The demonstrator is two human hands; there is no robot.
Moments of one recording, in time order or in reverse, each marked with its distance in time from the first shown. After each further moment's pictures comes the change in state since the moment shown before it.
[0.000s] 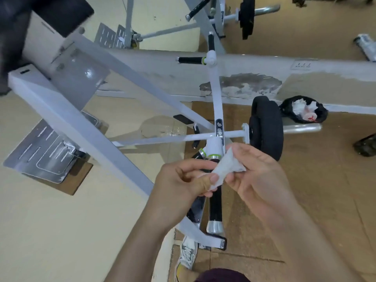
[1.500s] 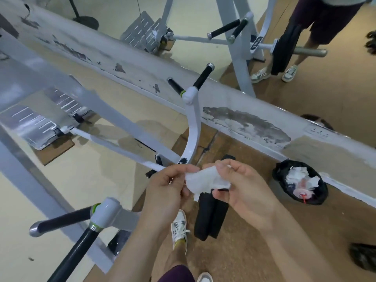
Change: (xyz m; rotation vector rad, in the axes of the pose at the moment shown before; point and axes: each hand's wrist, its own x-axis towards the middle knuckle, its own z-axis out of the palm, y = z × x) left_hand 0.279 0.065 0.250 -0.213 0.623 -0.137; right_hand 0.270 -0.268 -0.161 -0.407 -0.538 0.275
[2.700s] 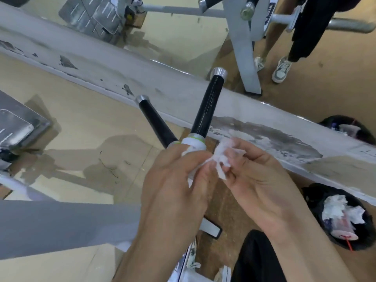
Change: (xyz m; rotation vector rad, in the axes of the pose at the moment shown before) left_hand 0.402 0.020 0.054 0.621 0.032 0.589; right_hand 0.388 -0.094 -0.052 0.495 0.129 -0.177
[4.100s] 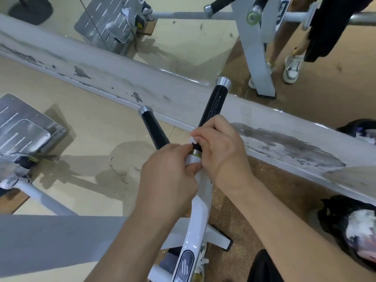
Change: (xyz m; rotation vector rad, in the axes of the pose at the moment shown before) left_hand 0.058 -0.010 0.021 0.345 -0.214 -0.188; right_hand 0.108 0.020 -0.012 -1.523 -0.051 -0.869
